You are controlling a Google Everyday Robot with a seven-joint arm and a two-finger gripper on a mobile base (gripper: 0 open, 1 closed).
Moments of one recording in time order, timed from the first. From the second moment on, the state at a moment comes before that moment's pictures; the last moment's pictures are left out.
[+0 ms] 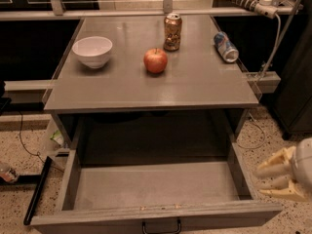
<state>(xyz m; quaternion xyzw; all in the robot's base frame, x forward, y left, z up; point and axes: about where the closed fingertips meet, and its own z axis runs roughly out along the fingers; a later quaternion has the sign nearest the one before) 0.333 -0.230 0.822 -0.62 0.75 0.08 0.23</state>
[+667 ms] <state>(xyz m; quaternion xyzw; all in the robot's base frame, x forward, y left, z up) 0.330 -0.229 0.817 -0.62 0.75 0.08 0.23</state>
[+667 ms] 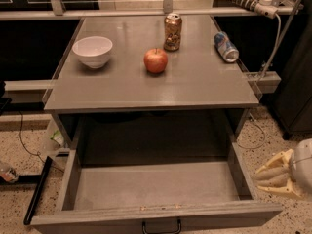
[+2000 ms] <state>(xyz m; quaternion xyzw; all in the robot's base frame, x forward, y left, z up) 0.276 -0.196 0.666 -0.59 0.75 0.20 0.23</state>
